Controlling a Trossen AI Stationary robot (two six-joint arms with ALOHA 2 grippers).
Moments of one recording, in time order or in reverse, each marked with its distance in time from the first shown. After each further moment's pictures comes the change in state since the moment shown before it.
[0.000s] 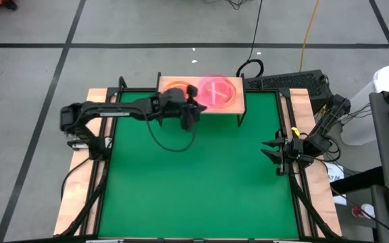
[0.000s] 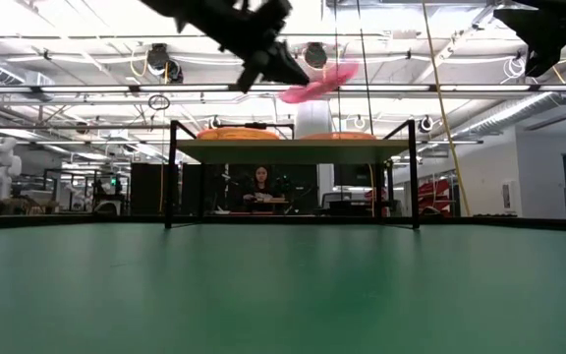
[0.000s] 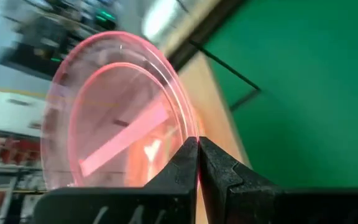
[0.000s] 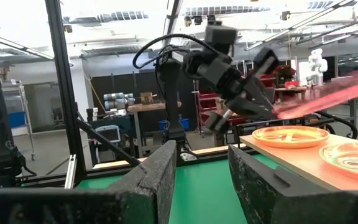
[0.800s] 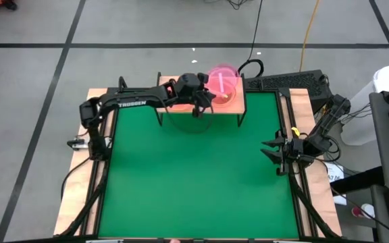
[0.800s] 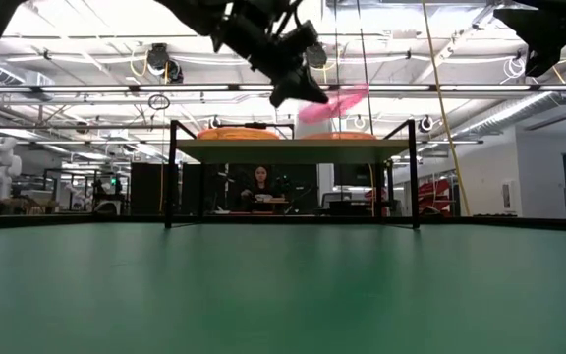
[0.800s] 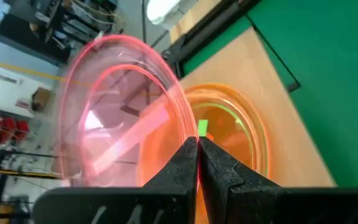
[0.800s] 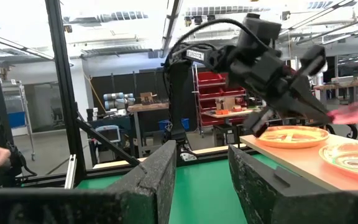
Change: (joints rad) left arm 0.105 0.230 0.274 -0.085 0.069 -0.033; right arm 0.000 0.000 0.000 0.001 0.000 0.000
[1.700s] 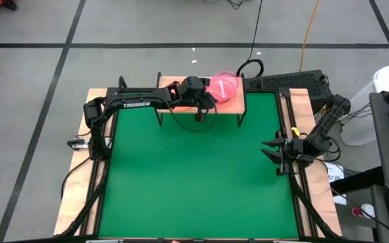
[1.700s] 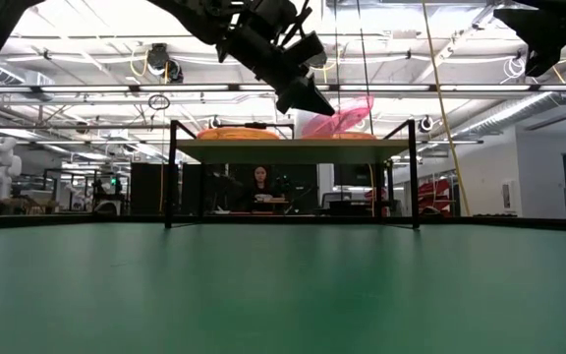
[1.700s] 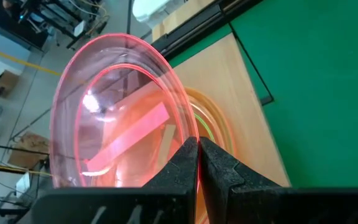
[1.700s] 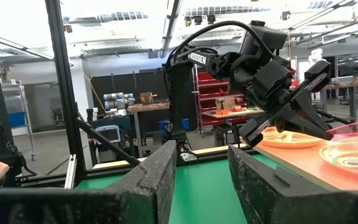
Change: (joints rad) left arm 0.002 0.048 0.000 0.004 0.050 -0.146; right arm 0.000 0.000 0.000 0.000 0.000 0.000
